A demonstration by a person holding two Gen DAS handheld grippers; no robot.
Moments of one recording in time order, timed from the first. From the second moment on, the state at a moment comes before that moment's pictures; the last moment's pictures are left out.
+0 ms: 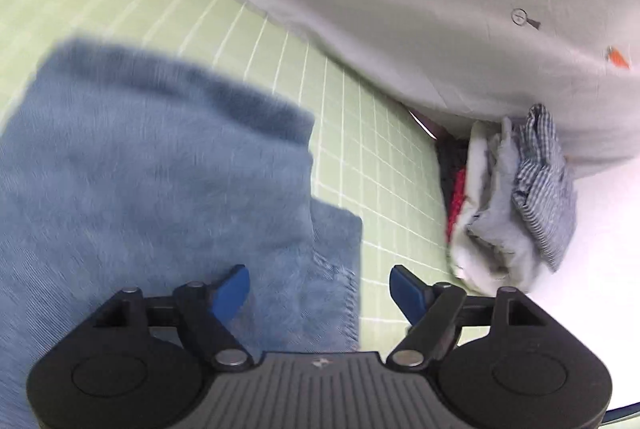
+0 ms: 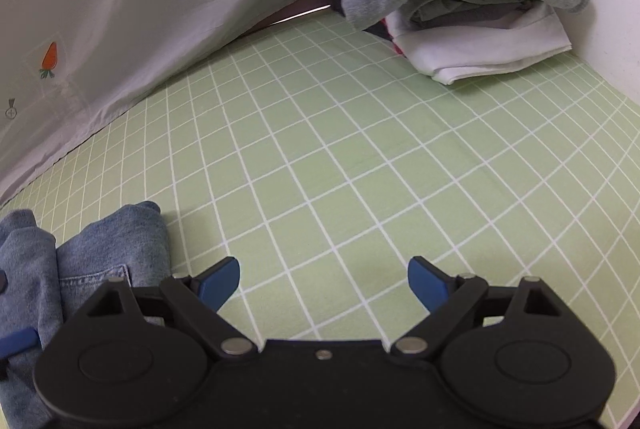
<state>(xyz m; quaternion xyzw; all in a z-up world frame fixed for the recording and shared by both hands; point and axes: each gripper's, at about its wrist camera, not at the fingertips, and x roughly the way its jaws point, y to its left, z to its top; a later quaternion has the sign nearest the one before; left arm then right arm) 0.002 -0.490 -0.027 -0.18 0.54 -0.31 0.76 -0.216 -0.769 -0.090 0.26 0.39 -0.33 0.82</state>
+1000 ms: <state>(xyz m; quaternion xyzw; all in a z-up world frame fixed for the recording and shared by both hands) 0.002 -0.379 -0.061 -0.08 0.53 -0.10 0.84 -0.092 -0.620 -0.069 0.09 0.42 -0.01 0.90</state>
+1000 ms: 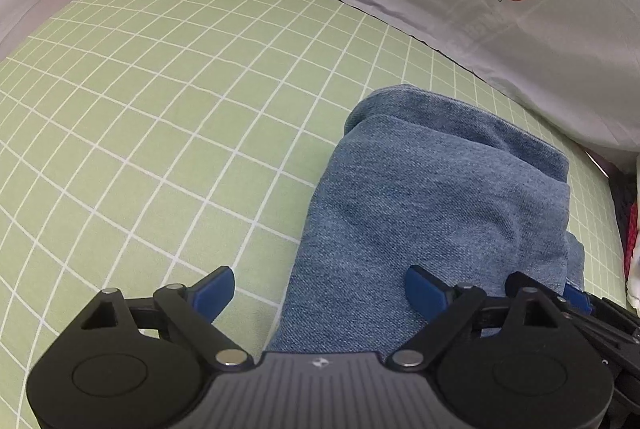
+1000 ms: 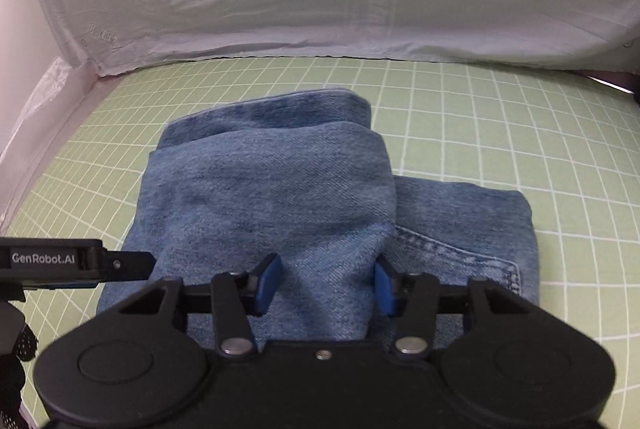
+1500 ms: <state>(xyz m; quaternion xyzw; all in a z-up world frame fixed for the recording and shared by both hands) -0.007 -0.417 -0.030 -0.04 0.50 -0.21 0.84 -0.158 -0.712 -0.019 0.23 0.34 -0.06 0.91</state>
